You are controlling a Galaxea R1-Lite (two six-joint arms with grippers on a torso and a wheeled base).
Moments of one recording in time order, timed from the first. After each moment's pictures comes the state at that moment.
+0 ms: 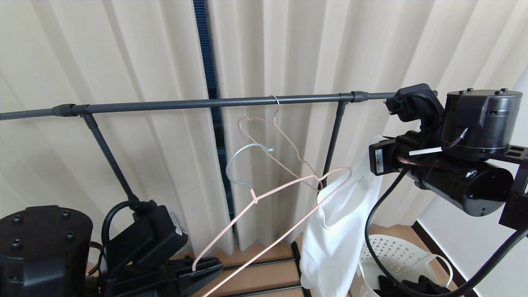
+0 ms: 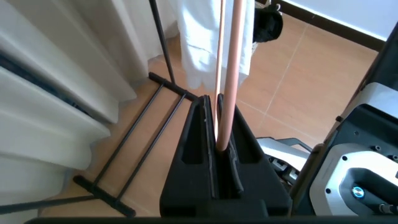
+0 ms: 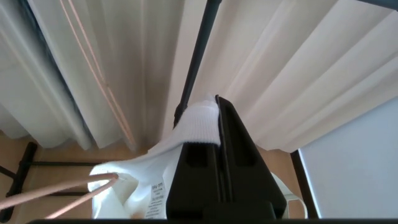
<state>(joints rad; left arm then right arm) -0.79 1.32 -0.43 -0.40 -0.08 0.15 0.55 1.60 -0.90 -0.45 -0.54 -0.06</state>
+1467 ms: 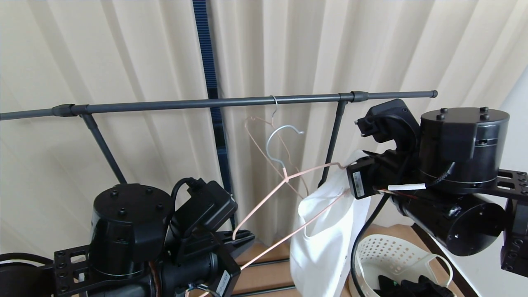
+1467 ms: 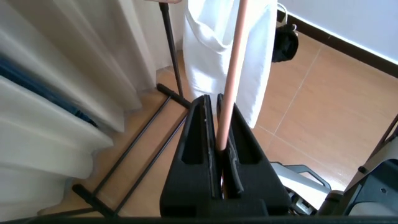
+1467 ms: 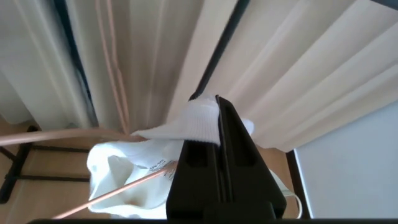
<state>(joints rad) -0.82 1.55 -0.55 -0.56 0.01 0.09 0.78 1.61 -0.87 -0.44 -0.72 -0.06</state>
